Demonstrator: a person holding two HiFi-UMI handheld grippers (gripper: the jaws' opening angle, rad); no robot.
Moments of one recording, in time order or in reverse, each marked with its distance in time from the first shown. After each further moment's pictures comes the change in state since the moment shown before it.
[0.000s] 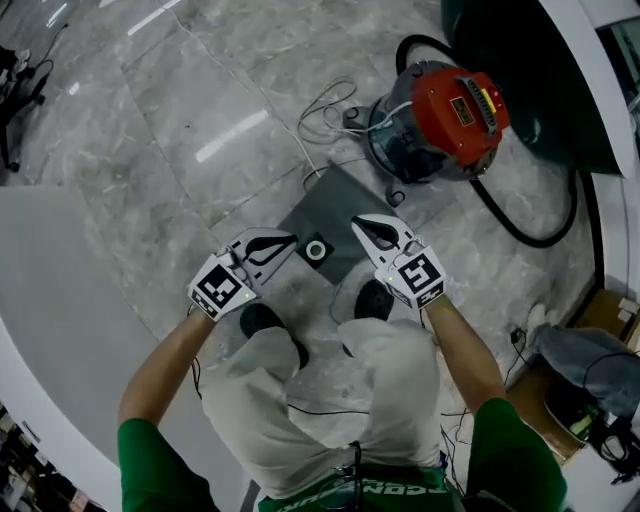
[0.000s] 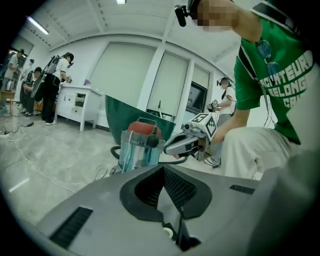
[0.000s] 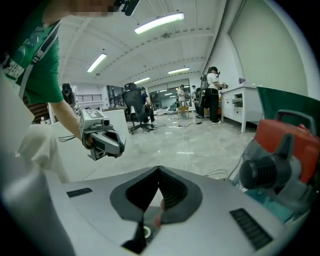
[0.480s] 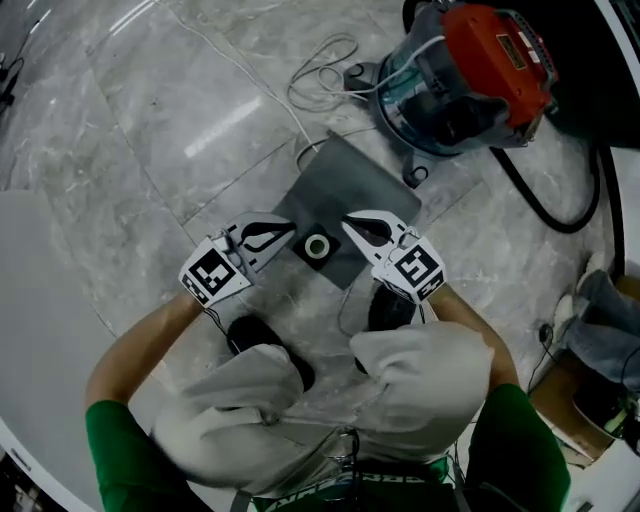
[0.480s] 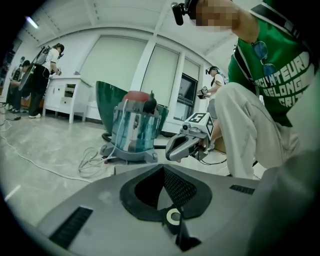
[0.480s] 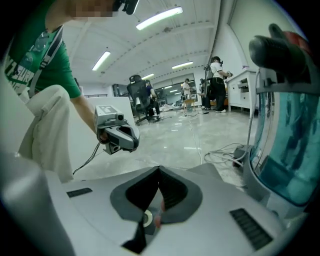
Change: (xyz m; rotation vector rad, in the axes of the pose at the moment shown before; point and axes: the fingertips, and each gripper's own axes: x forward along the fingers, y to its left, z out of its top) left arm 0.056 0.022 -0.163 0.065 0.034 -0.108; right arm 0.081 0.013 -0.167 0.000 0.022 0.081
